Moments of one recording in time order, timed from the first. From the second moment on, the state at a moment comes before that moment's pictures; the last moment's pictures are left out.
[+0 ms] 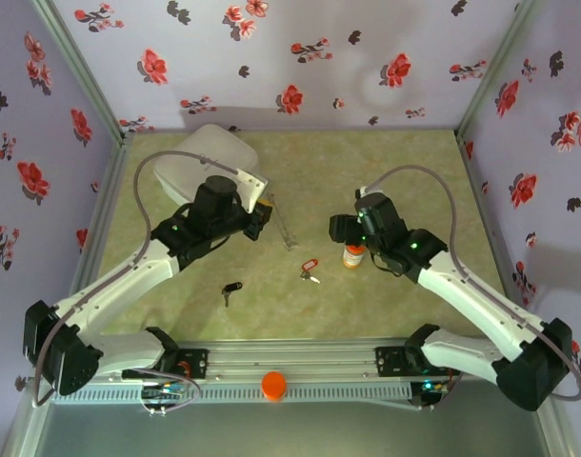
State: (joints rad) left arm -0.72 1.20 1.02 -0.32 0.13 -0.04; right arm 0.67 1.06 0.93 -0.58 0.18 0.53
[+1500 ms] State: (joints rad) left arm -0.71 1.14 0.60 0.36 0.92 0.46; right arm 0.81 0.90 0.59 0.06 -0.55 -0.35
